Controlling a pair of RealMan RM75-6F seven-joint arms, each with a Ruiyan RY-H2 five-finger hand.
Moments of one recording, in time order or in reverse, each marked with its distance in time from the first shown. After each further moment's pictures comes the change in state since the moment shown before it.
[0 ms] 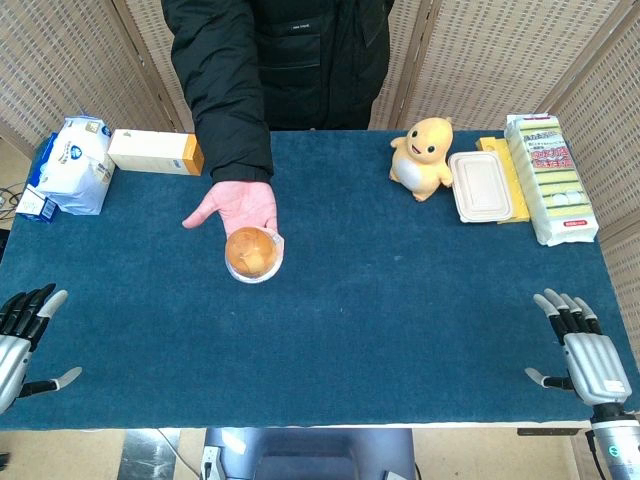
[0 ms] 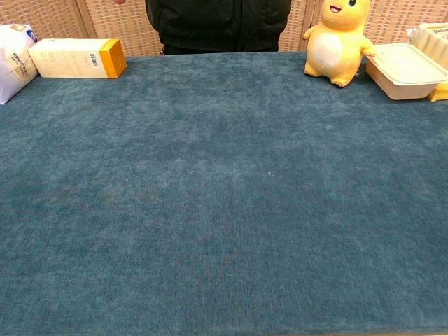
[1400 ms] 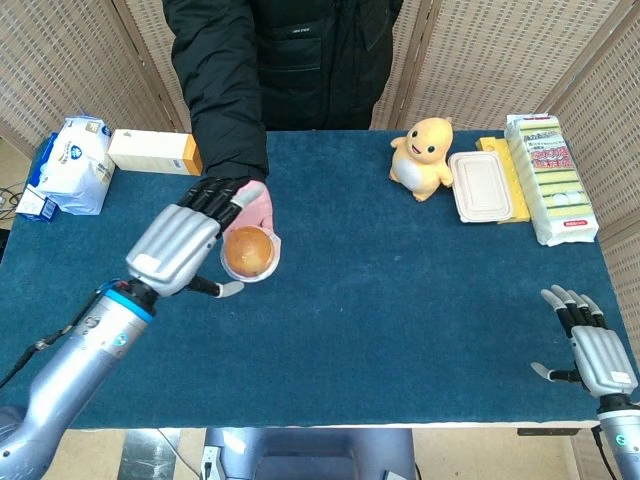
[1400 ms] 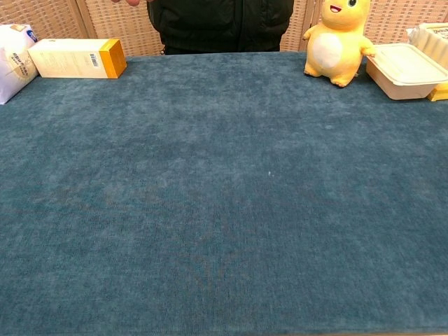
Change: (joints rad) left arm -0.926 0.252 -0.406 -0.716 -1.004 -0.504 0.558; right arm 0.031 0.018 0.013 0.035 0.050 -0.076 0.088
